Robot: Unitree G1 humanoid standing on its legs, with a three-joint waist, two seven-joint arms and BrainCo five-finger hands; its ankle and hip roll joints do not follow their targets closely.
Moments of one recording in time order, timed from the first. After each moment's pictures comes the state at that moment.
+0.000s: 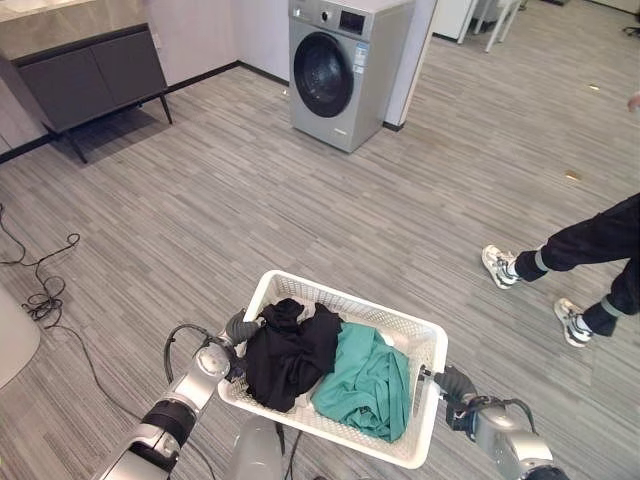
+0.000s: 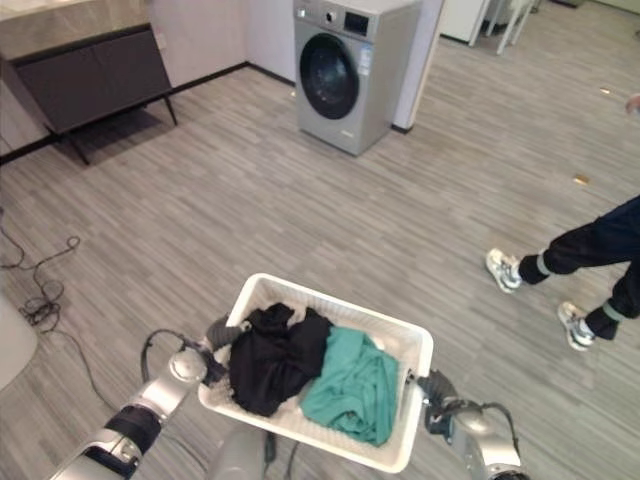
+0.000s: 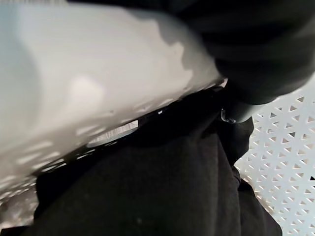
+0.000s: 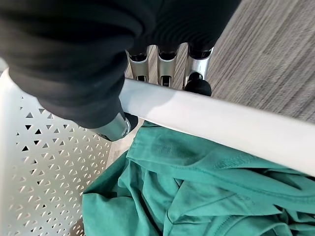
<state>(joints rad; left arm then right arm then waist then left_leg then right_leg) -0.32 0.43 -0.40 0.66 0.05 0.05 0.05 0.00 -0.45 0.25 0.49 0.54 0.17 0.05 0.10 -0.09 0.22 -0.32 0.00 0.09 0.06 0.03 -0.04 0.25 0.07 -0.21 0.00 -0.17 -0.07</state>
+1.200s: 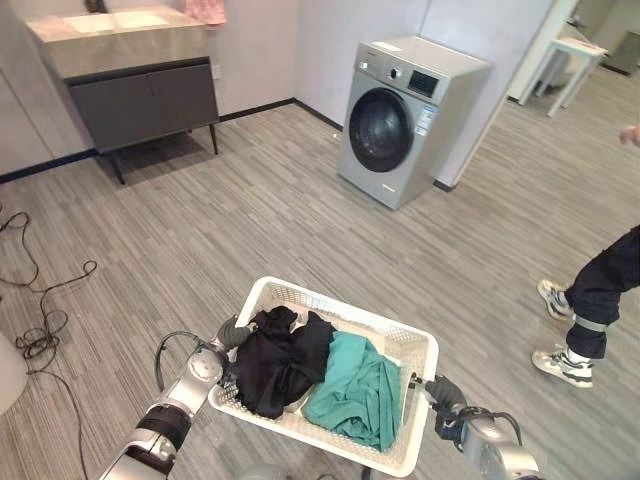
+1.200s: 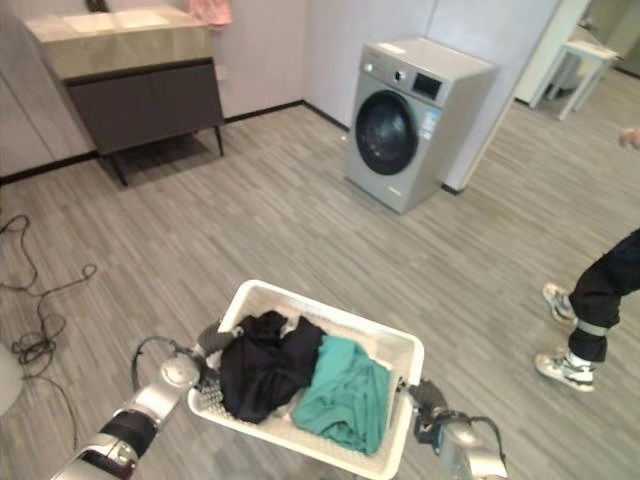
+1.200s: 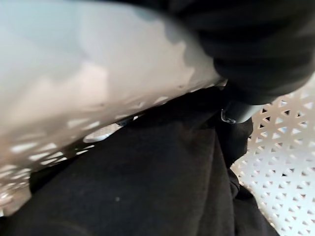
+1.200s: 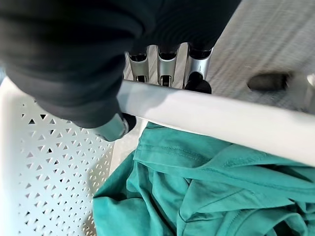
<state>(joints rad) -0.26 0.43 -0.35 0.70 0.05 0.03 0.04 0.04 -0.37 0.23 0.53 0.53 0.15 0.06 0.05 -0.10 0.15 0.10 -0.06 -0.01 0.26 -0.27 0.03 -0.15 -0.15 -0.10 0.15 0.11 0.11</state>
